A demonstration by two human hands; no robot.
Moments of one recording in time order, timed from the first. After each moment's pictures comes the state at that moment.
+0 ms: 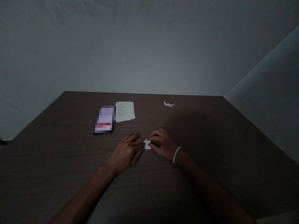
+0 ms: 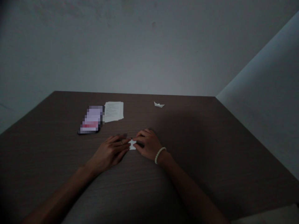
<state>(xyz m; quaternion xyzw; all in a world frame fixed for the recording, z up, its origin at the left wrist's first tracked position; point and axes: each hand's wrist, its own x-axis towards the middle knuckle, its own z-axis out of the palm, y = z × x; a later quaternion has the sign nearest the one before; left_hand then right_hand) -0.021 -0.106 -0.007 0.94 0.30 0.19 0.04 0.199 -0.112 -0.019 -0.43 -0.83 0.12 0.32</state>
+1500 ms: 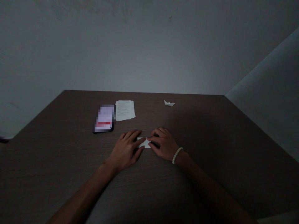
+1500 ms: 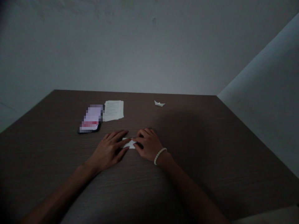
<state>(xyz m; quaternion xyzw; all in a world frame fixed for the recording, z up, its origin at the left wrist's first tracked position) -0.021 -0.108 -0.002 0.92 0.37 0.14 0.03 0.197 -0.119 -0.009 -0.46 -0.85 0.08 0.24</state>
